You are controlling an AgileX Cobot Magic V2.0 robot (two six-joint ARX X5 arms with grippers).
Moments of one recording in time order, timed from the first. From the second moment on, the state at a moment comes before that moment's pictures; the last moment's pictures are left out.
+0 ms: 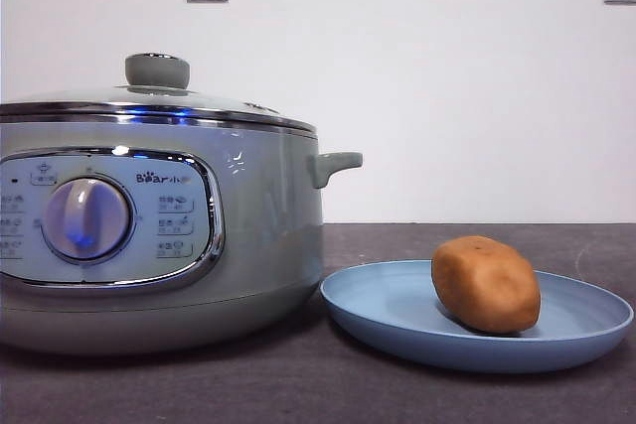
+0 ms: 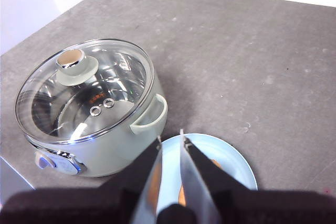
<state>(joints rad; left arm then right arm) -0.51 0.92 1.35 -0.85 0.01 -0.01 0.46 0.73 1.02 -0.74 -0.18 0.03</state>
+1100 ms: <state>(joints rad) -0.51 0.79 1.23 -1.12 -0.10 -0.07 0.46 0.73 1.02 -0.74 -0.21 0.03</state>
